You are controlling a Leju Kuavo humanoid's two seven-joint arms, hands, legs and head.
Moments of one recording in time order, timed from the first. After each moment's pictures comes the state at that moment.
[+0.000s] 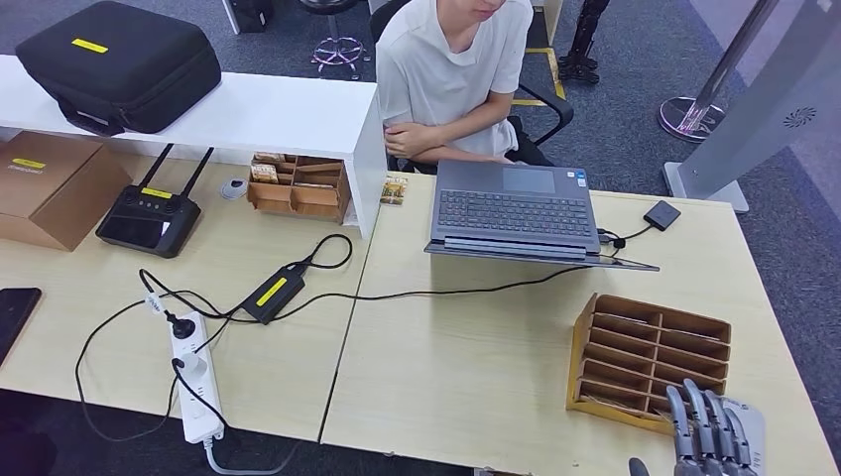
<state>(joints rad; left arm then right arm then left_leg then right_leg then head) -0.06 -0.28 1.08 -0.20 -1.35 0.00 -0.11 0.52 -0.46 0.21 -1.84 1.32 -0.68 0.34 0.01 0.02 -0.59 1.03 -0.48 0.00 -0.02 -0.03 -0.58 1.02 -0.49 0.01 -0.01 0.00</state>
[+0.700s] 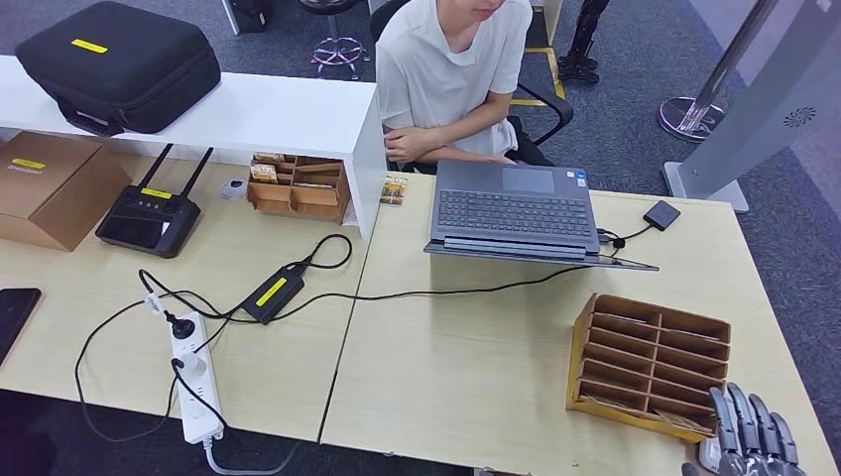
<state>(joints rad) -0.06 -0.27 1.08 -0.20 -1.36 -0.01 -0.13 0.52 -0.43 -0.03 -1.70 1.23 -0.63 0.16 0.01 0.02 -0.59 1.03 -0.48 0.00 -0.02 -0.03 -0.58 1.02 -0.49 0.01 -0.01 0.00</state>
